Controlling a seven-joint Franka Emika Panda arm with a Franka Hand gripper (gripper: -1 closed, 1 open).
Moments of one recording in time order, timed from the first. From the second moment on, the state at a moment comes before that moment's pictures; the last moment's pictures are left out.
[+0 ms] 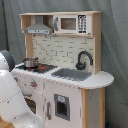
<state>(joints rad) -1.20 -0.37 2.40 -2.15 -1.63 1.89 0.79</state>
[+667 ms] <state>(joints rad) -1.19 -0.37 2.40 -2.18 -1.64 1.86 1.01</state>
